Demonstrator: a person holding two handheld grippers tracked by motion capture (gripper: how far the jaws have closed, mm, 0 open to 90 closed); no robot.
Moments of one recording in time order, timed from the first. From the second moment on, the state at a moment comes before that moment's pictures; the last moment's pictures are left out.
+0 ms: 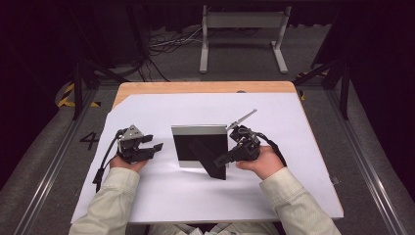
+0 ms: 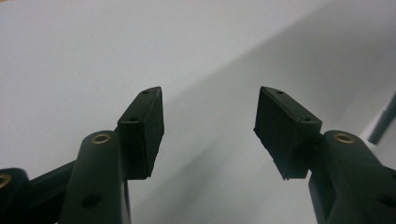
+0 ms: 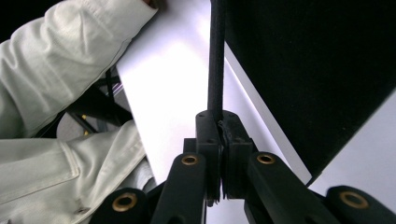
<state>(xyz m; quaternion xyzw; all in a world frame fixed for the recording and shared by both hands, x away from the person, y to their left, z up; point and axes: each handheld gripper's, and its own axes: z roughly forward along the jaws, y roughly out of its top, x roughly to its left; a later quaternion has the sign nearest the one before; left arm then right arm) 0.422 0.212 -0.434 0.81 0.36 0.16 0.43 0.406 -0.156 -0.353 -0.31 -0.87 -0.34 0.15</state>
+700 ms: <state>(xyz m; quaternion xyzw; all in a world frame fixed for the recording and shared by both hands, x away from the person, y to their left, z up) 0.422 0.212 -0.434 0.81 0.36 0.16 0.43 0.418 -0.180 -0.353 -0.32 -0.87 -0.36 0.03</state>
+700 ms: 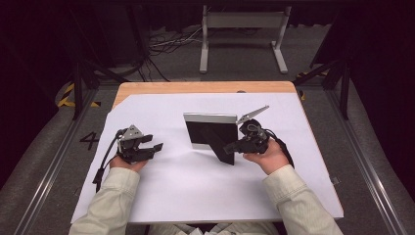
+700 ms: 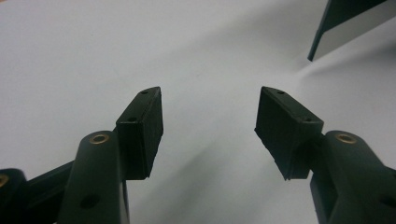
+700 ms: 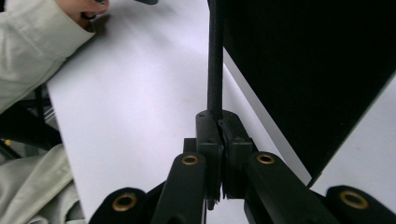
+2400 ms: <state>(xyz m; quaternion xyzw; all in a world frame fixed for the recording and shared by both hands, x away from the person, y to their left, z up) 0.422 0.211 -0.435 0.81 0.36 0.15 0.43 0.402 -0.191 -0.390 -0.26 -0.92 -0.30 -0.06</state>
